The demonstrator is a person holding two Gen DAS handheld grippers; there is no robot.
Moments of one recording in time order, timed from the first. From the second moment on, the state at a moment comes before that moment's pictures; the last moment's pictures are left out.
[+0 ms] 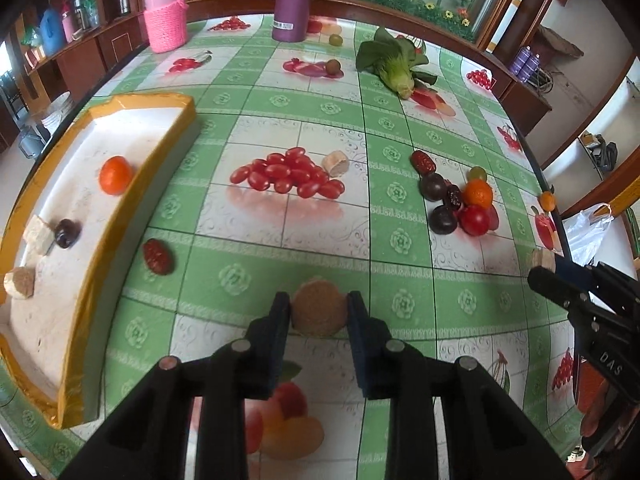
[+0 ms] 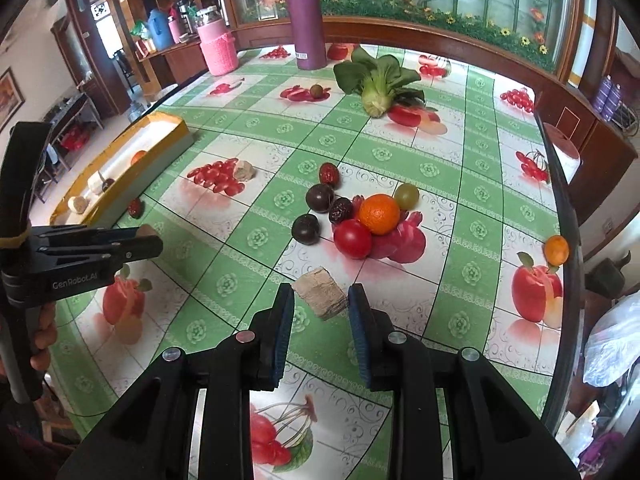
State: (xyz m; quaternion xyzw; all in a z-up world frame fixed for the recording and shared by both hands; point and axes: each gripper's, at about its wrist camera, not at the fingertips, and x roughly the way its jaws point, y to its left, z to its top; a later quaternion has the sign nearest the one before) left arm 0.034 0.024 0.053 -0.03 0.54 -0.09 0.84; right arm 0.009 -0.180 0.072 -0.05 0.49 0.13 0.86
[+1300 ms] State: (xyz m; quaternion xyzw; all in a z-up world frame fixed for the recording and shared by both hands) left arm -0.004 0.229 0.067 -0.14 0.51 0.06 0.85; right arm 0.023 0.046 0.077 -0.16 0.46 0.26 0.83
